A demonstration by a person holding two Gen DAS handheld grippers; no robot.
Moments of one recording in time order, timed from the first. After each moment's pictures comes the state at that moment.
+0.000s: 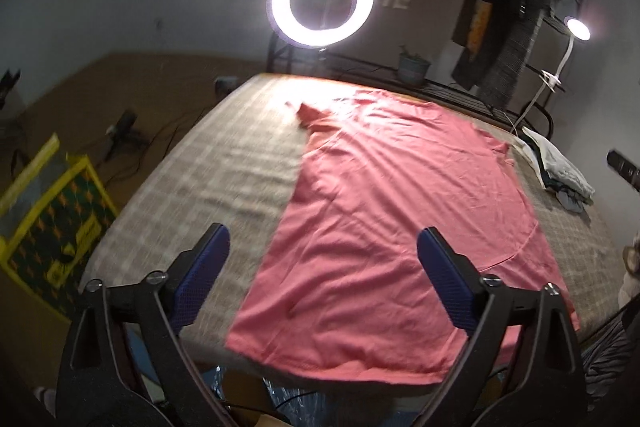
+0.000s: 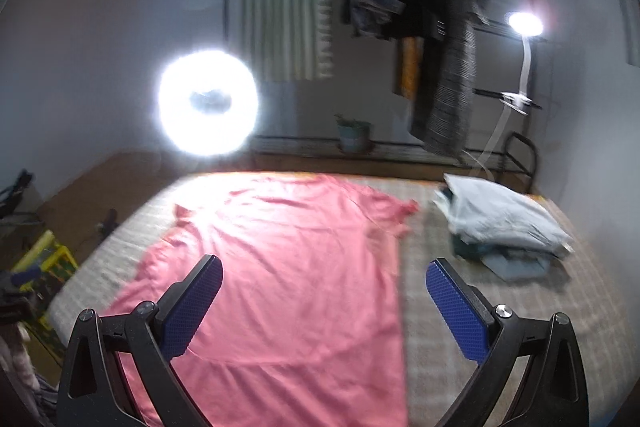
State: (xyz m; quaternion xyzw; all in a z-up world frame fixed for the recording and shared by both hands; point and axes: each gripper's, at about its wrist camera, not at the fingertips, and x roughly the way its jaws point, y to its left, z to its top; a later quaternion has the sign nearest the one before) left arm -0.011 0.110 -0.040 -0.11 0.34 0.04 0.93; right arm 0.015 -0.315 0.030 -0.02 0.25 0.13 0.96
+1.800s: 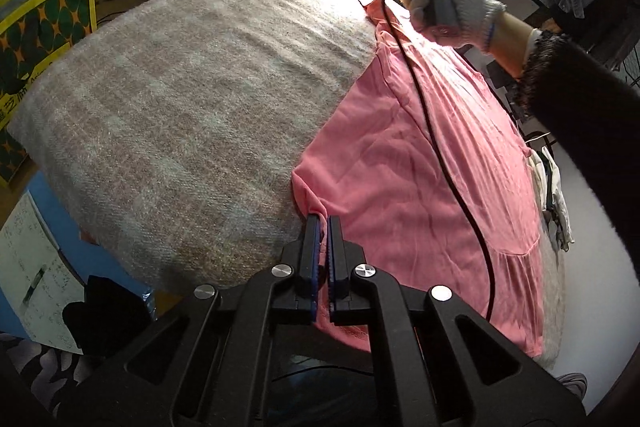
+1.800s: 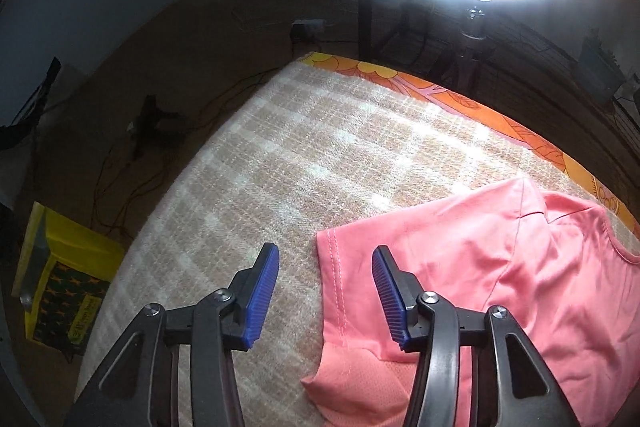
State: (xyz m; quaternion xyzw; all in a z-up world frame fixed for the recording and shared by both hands) left arm -0.002 0.165 -0.159 -0.31 0.44 0.03 0.84; right arm 0.386 0.138 -0.146 -0.13 0.53 0.28 0.79
